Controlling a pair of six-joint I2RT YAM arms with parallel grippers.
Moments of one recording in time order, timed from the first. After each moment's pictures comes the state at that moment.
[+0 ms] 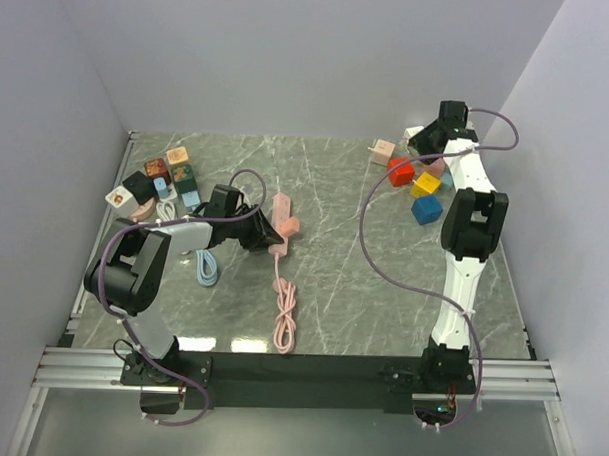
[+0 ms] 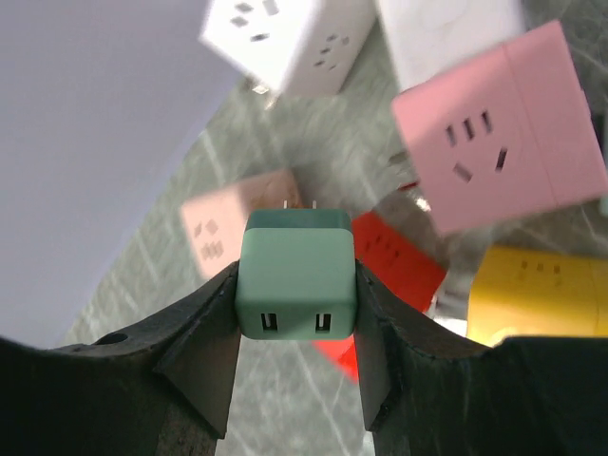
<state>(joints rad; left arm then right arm) -0.34 1.71 0.86 0.04 0.52 -0.85 -0.07 2.33 2.15 -0.60 -0.03 0.81</state>
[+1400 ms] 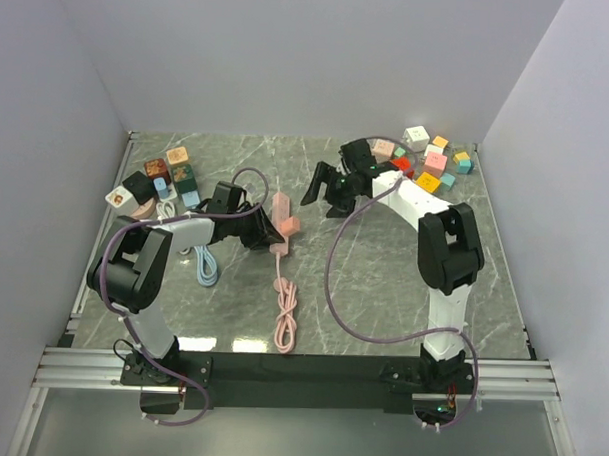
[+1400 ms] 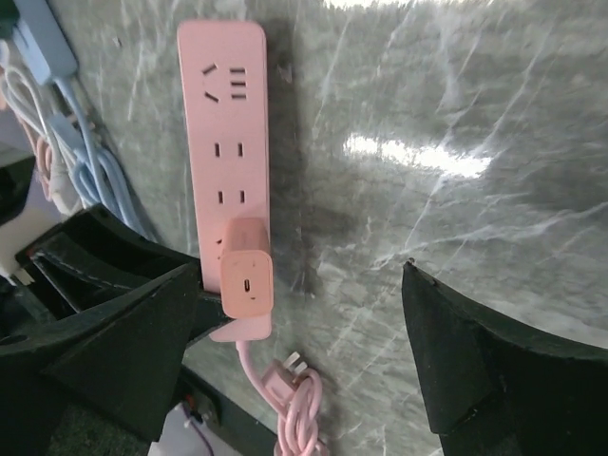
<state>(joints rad) -0.35 1.73 0.91 -0.03 0.51 -0.84 0.41 2.00 1.57 -0.52 -0.37 0.67</state>
